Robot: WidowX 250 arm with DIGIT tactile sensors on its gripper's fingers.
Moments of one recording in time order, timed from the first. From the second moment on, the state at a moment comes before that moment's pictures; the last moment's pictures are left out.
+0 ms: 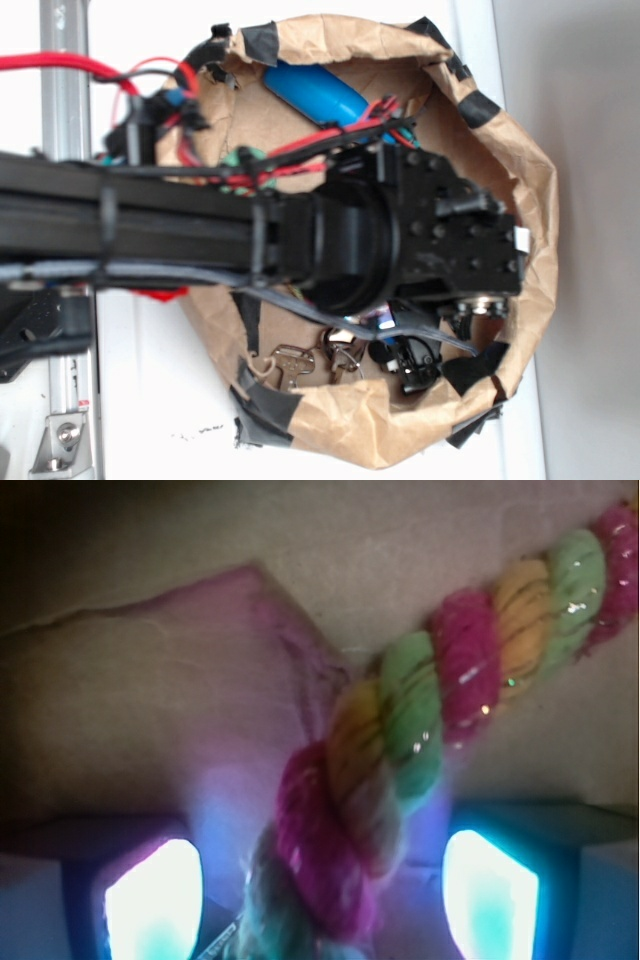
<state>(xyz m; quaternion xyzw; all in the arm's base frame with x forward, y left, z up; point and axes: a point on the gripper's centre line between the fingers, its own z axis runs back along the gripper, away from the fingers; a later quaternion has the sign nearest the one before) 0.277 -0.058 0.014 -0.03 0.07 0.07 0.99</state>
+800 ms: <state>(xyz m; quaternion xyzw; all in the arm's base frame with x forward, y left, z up) 0.278 -0.048 0.036 -0.01 0.06 0.00 1.00</state>
